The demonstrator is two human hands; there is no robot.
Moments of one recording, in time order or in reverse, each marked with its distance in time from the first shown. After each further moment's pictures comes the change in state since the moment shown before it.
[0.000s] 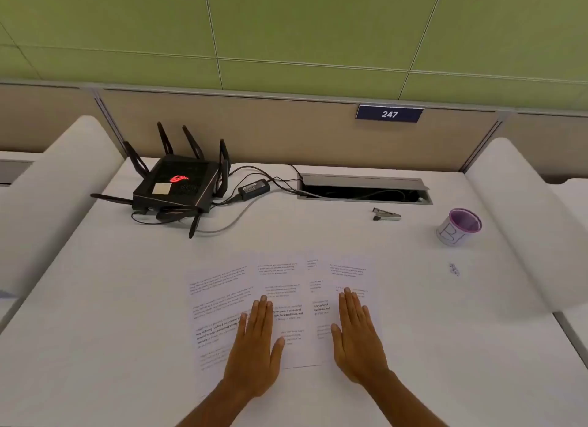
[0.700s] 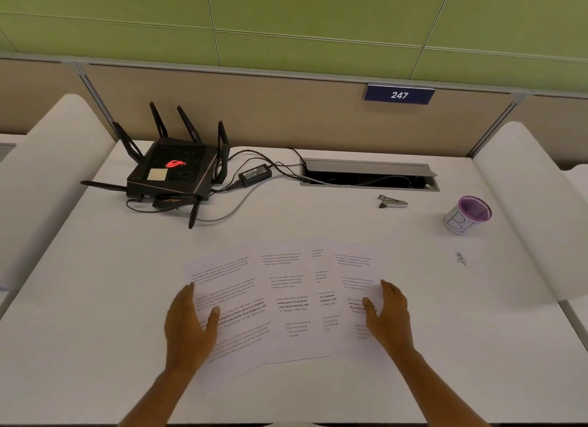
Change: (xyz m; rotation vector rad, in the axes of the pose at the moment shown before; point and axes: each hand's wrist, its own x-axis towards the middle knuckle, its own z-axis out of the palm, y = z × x) left_hand 0.003 -0.124 -0.045 -0.271 0.316 -0.362; right_hand 0.029 0.043 -0.017 0.241 0.126 0.424
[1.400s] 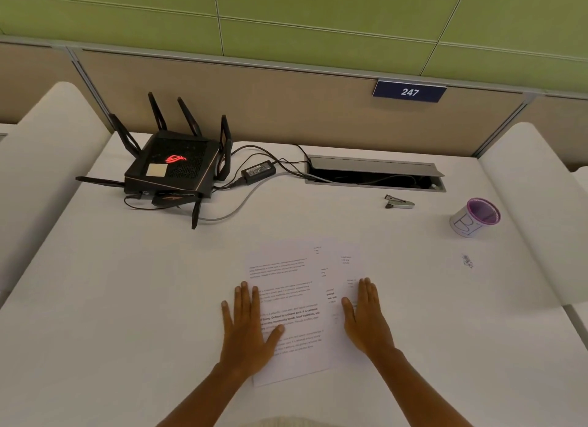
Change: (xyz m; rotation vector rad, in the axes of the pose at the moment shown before) left_hand -0.016 0.049 0.069 0.319 -0.416 0.245; right_hand -0.007 -0.049 0.036 -0.037 -0.254 -0.009
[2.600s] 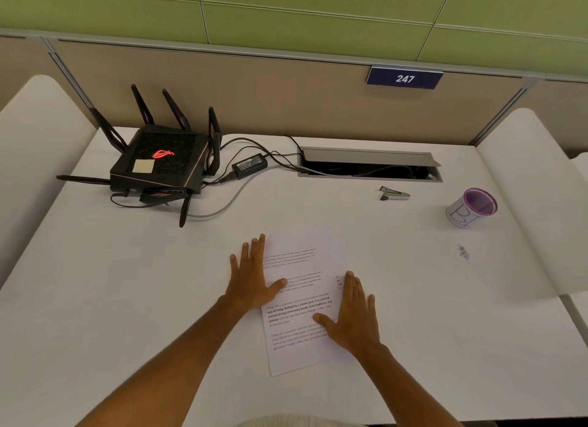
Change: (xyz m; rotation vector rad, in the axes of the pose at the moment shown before) left_hand 0.108 0.024 -0.055 -0.210 -0.096 0.020; right_hand -0.003 -0.016 0.004 -0.224 -0.041 -0.061
